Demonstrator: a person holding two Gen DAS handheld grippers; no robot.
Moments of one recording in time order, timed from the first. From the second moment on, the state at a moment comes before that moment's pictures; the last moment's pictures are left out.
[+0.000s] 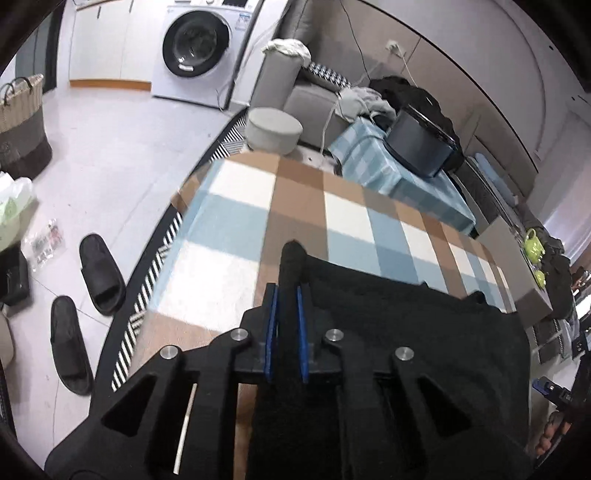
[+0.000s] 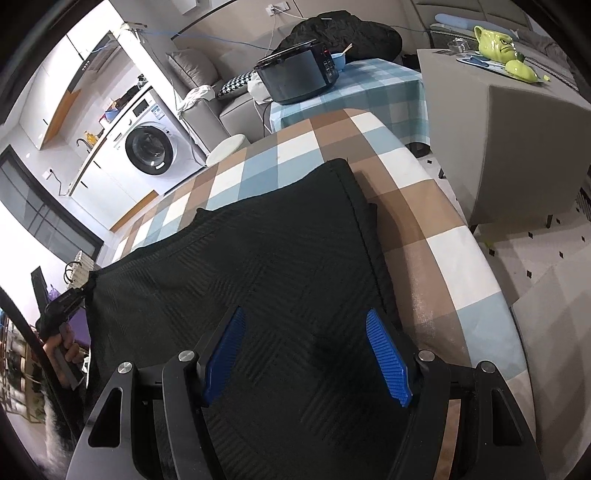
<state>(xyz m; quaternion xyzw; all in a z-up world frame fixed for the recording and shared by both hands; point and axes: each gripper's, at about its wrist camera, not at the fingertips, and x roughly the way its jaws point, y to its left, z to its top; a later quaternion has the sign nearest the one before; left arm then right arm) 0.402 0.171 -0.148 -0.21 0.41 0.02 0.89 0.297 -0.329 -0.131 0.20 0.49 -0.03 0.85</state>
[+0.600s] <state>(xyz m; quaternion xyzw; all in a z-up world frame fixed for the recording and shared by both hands) 0.214 0.111 -0.148 -0.21 0.46 -0.01 0.87 0.178 -0.337 -0.139 0.23 0.50 -0.02 0.84</state>
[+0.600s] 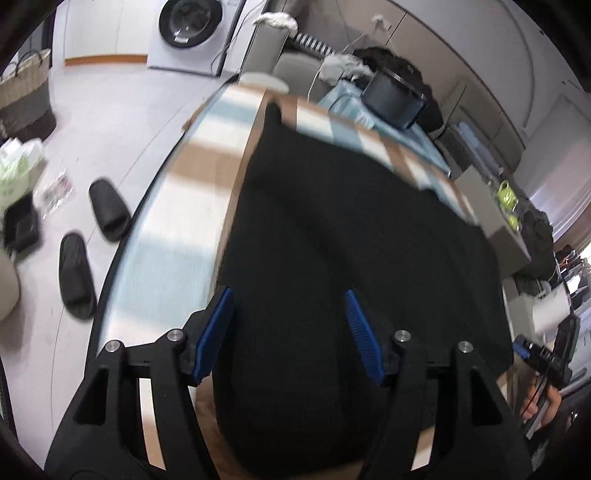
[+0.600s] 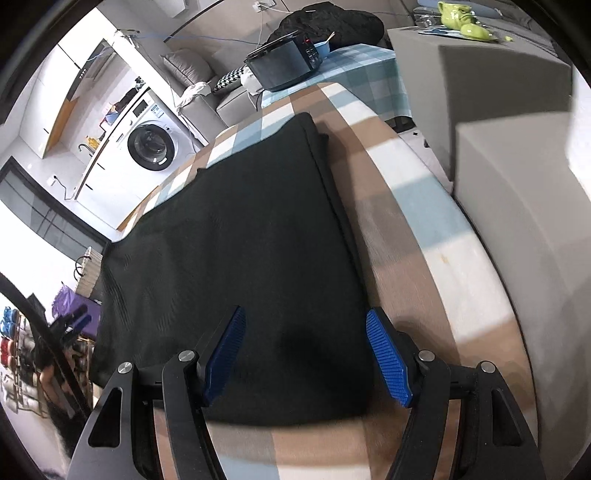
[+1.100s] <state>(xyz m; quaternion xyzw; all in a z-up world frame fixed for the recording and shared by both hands) 0.145 0.087 -0.154 -0.23 0.44 0.01 0.87 0.162 -0.333 -0.148 0.24 0.49 0.00 0.84</state>
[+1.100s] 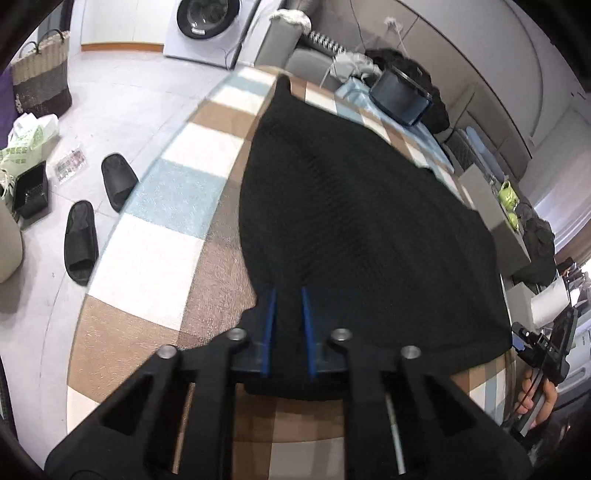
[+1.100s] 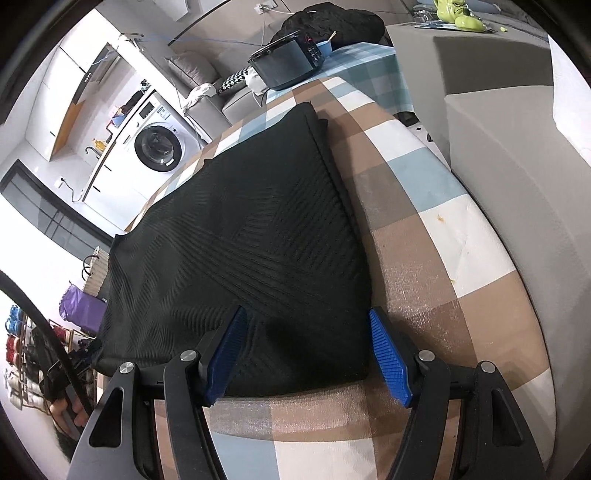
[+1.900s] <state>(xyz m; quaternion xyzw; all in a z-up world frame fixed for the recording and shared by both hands) 0.099 0.091 -0.138 -0.27 0.44 0.00 0.86 0.137 -0.334 -0.142 0.28 0.48 -0.01 0.83</state>
